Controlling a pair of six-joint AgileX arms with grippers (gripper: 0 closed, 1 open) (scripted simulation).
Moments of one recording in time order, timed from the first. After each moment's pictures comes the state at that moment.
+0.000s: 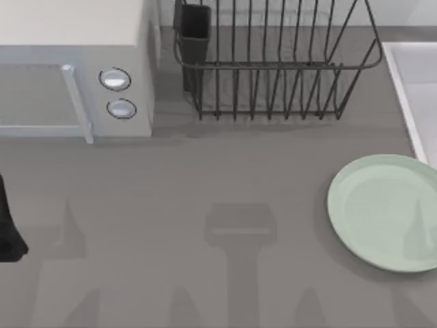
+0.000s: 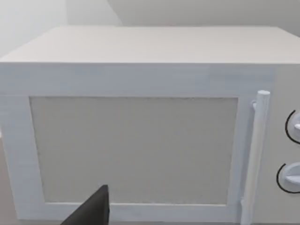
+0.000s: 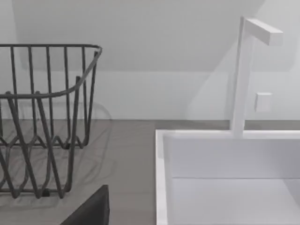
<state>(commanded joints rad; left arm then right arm) 0.00 0.00 0.00 0.00 0.00 0.00 0.00 0.00 0.00 0.00 0.00 0.00</state>
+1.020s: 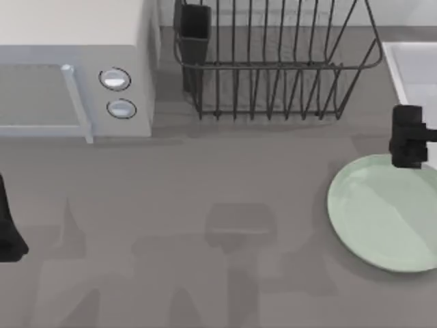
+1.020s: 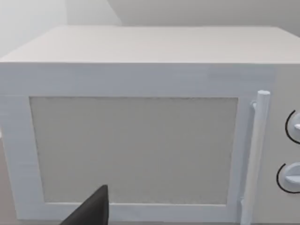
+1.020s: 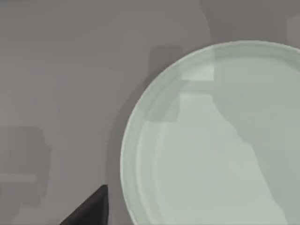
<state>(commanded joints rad) 0.00 0.00 0.00 0.00 0.00 0.00 0.30 1.23 0.98 -0.73 0.00 0.31</state>
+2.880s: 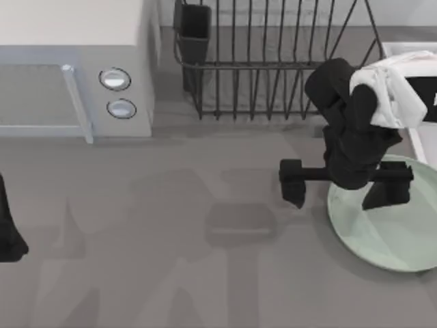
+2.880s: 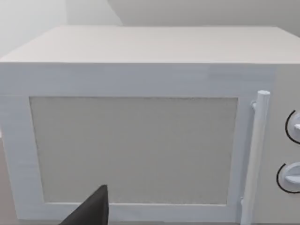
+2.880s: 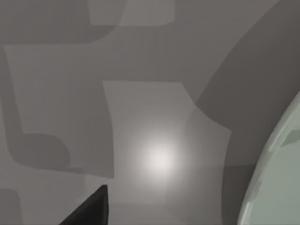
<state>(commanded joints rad) 0.00 0.00 0.00 0.00 0.00 0.00 0.47 2.10 1.29 -0.76 0.00 0.49</state>
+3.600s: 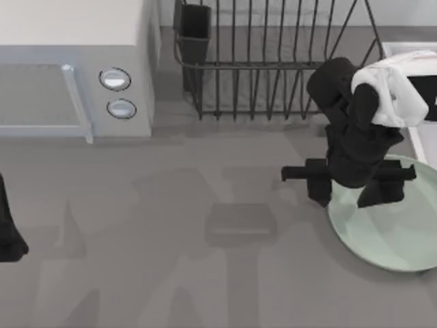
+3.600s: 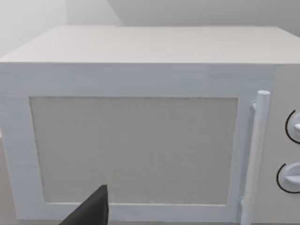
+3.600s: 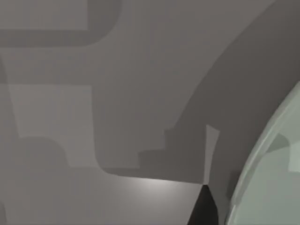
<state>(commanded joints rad) 0.00 0.00 0.00 0.00 0.00 0.00 0.47 2.10 1.29 -0.76 0.00 0.49</state>
